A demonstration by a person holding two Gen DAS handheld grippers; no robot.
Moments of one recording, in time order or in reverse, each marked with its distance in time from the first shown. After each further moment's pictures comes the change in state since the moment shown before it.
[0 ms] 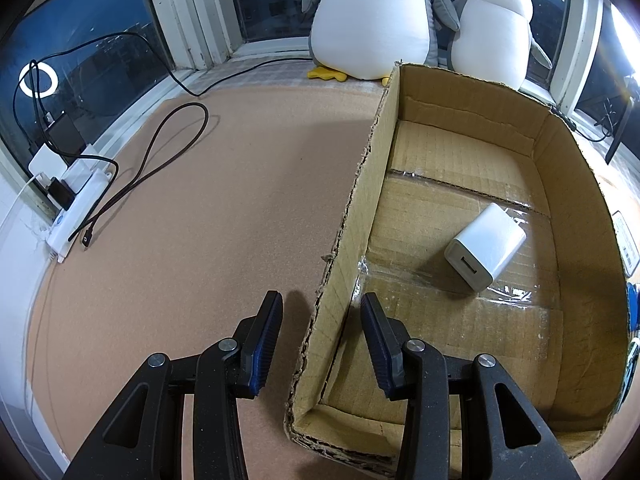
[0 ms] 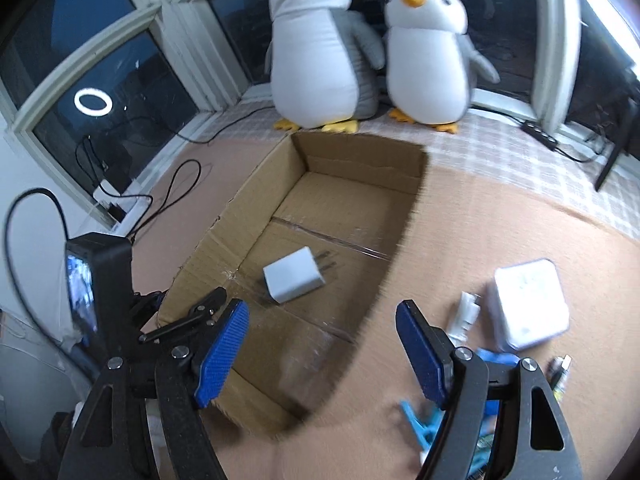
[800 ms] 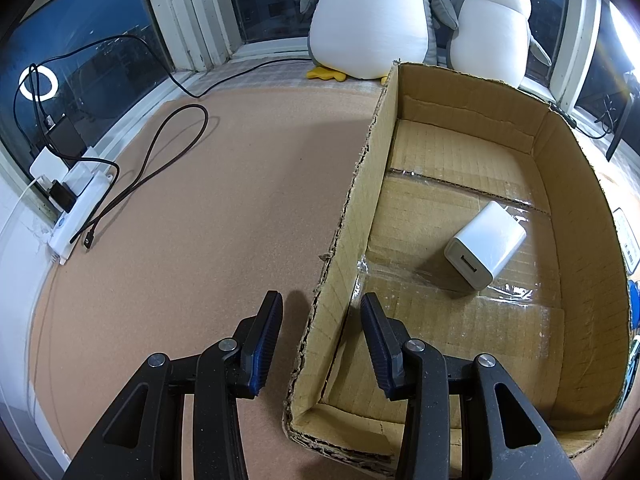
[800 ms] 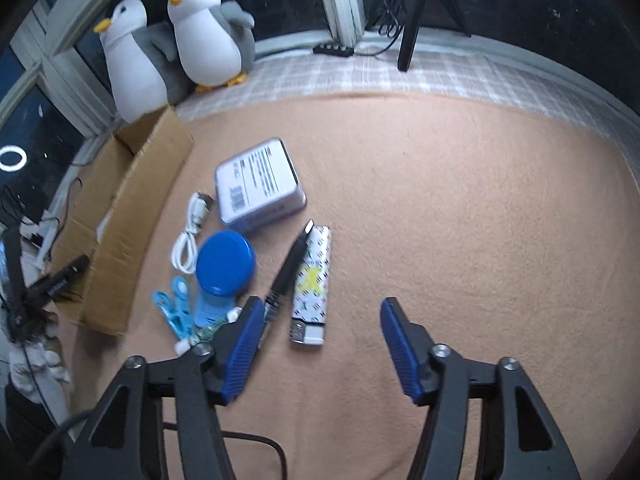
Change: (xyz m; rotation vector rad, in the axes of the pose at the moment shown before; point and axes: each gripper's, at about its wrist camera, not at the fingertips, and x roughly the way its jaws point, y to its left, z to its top) left arm -0.001 0.000 0.000 0.005 0.000 0.005; right arm -0.049 -0.173 -0.090 0.249 0.080 -0.240
